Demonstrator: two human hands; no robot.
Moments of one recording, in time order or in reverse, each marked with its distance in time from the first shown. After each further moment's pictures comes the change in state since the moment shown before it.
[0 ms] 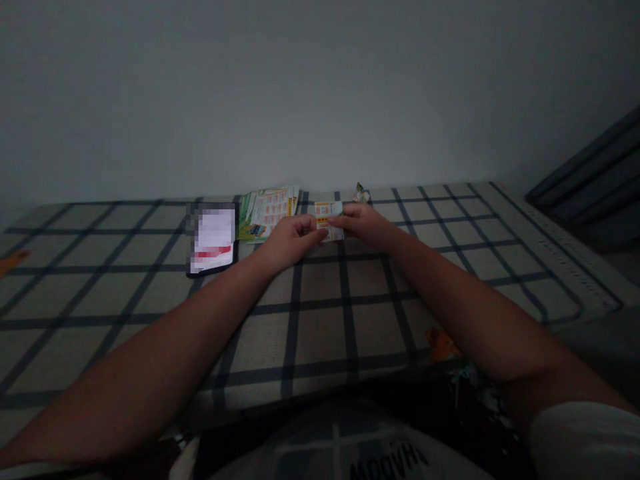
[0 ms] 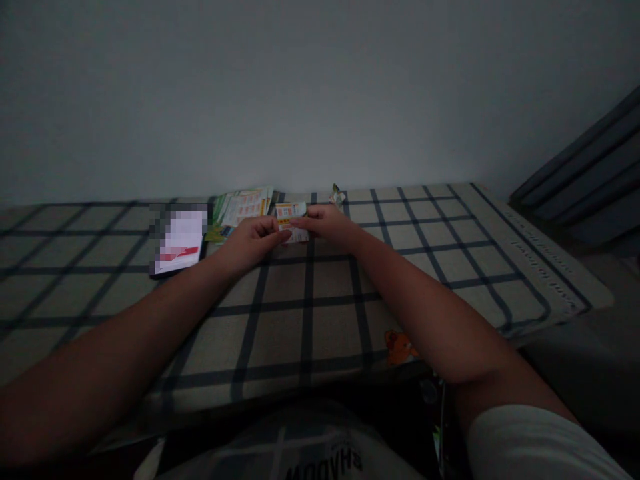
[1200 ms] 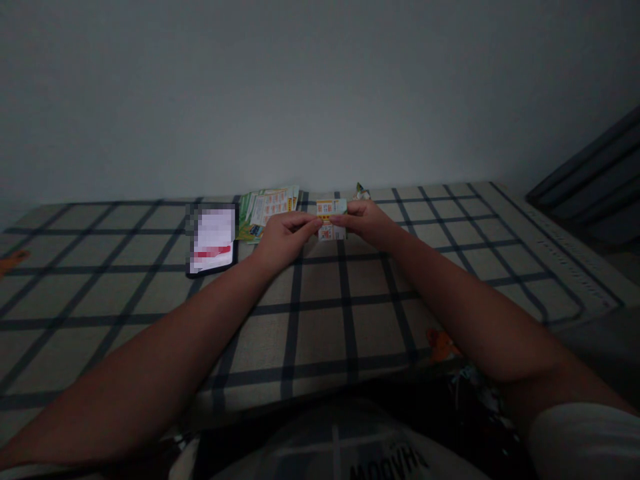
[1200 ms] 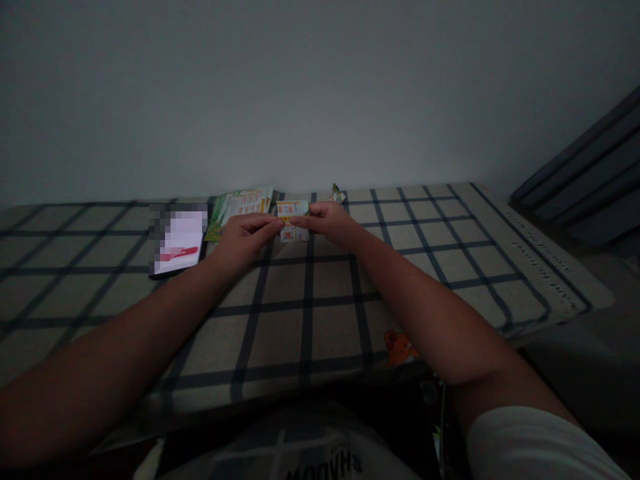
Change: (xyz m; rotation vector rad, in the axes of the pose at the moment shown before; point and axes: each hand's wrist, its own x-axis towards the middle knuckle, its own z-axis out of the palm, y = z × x) left_hand -0.006 0.010 0.000 0.009 0.215 0.101; right_hand -0.002 -0.001 -0.004 -0.039 0.030 -0.089
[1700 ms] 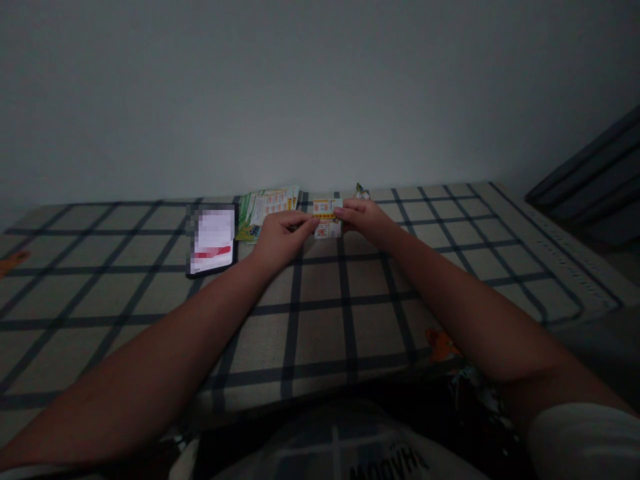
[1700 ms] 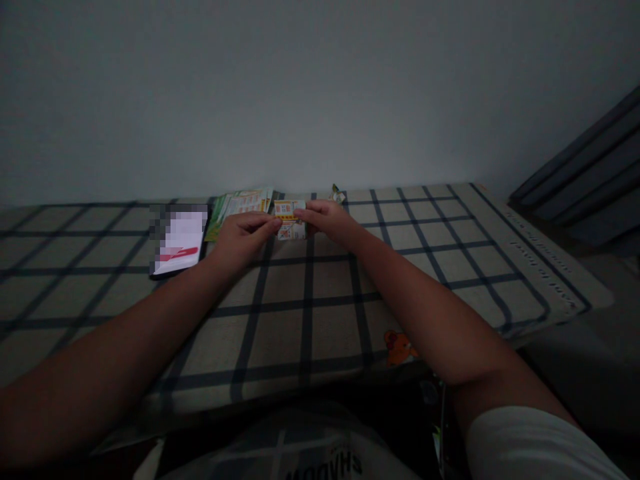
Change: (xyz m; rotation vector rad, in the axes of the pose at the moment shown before) left_hand 0.001 -0.001 -0.002 0.093 0.040 0.006; right_hand 0.001 0.001 -0.003 -0.038 0.029 0.013
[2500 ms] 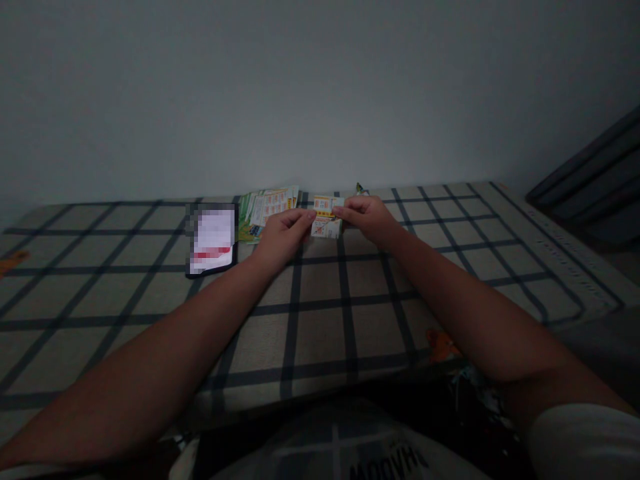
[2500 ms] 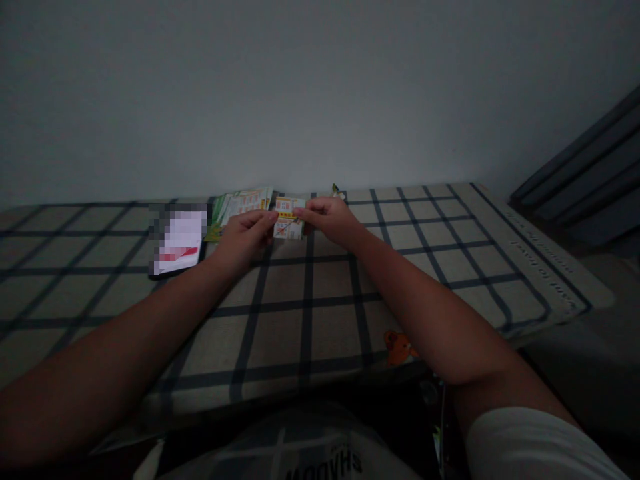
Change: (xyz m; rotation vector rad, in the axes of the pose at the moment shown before) left_hand 0.002 -0.009 0.009 -0.219 0.012 -0.106; right_hand -0.004 -0.013 0.003 -0.117 0.083 -0.104
